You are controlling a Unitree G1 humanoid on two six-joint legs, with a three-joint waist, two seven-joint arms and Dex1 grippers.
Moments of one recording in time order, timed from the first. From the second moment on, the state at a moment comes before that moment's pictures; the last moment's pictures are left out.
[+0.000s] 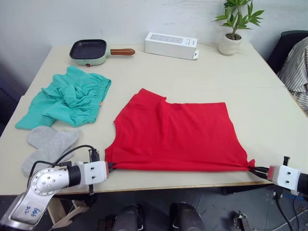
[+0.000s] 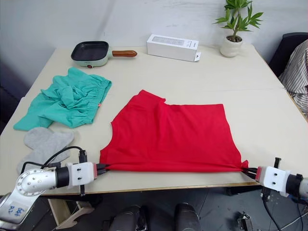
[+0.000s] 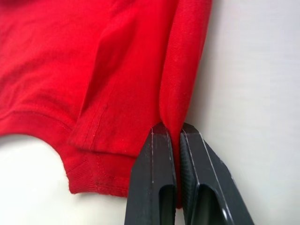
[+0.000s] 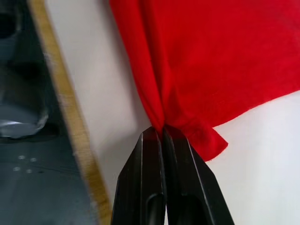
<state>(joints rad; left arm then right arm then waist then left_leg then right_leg) 0.30 0.86 0.09 -0.42 -0.02 -0.04 -0.82 0.27 -1.07 -0.20 0.34 0.24 -0.65 1.07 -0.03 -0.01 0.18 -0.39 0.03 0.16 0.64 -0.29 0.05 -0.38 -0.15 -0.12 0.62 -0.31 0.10</state>
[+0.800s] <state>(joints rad) 0.59 0.88 0.48 -0.62 -0.26 0.23 -1.00 0.42 -1.11 -0.34 0.24 0.38 -0.37 1.30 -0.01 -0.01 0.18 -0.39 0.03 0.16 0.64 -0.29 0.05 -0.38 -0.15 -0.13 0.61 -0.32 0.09</state>
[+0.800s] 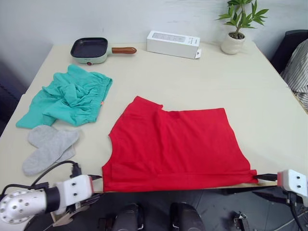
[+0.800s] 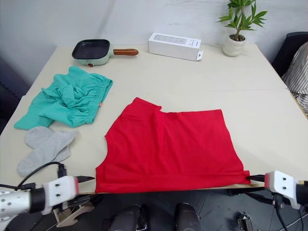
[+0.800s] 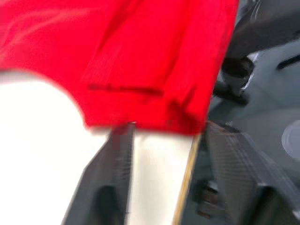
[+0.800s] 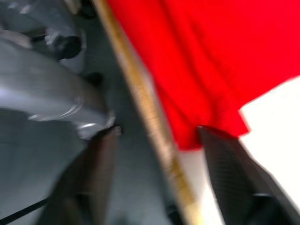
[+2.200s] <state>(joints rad) -0.90 0.56 -0.08 0.70 -0.16 0.50 -0.76 -1.12 -0.65 0.01 1.34 -0.08 0.00 0.88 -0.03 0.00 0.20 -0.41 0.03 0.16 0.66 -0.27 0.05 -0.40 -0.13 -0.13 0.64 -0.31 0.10</state>
